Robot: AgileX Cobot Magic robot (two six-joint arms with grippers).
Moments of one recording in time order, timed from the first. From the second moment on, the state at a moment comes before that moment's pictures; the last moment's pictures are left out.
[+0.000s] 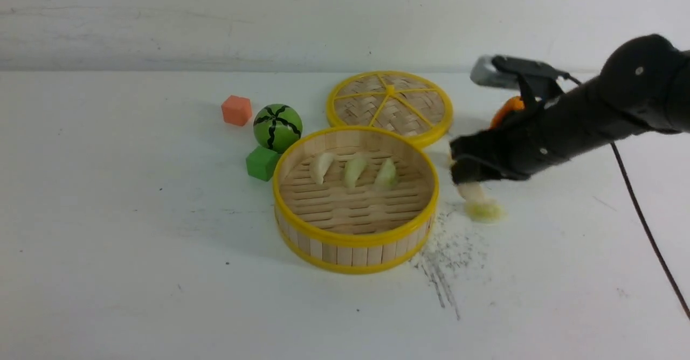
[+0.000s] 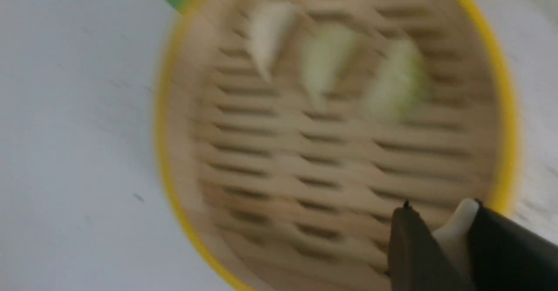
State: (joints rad) right arm 0.37 1.79 -1.32 0.80 0.41 -0.35; left arm -0.54 0.18 -0.34 0.43 0.71 -0.43
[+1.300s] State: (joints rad) right arm 0.53 2.10 -1.57 1.29 0.25 -0.84; left arm -0.54 0.18 -0.34 0.44 0.69 -0.46
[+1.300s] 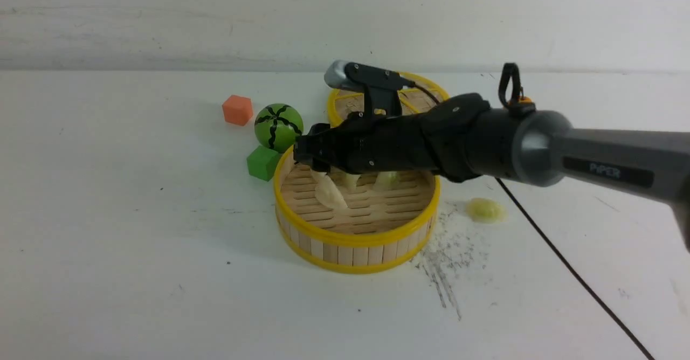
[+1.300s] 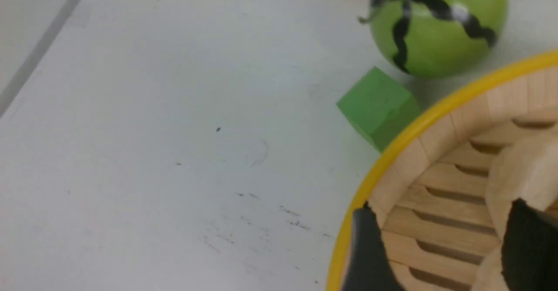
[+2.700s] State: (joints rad) right arm 0.51 2.07 -1.58 0.55 0.41 -0.66; left arm -0.54 0.18 -0.34 0.45 0.70 -0.46
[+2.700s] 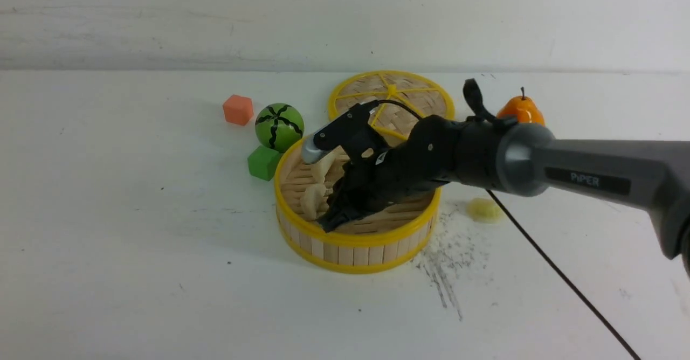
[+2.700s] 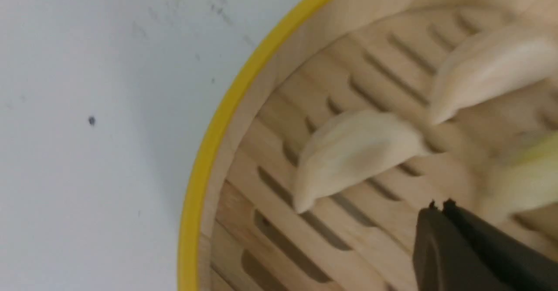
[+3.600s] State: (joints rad) right arm 0.14 2.10 -1.58 0.39 0.68 -0.78; left arm -0.54 0.18 -0.31 0.49 0.69 -0.46
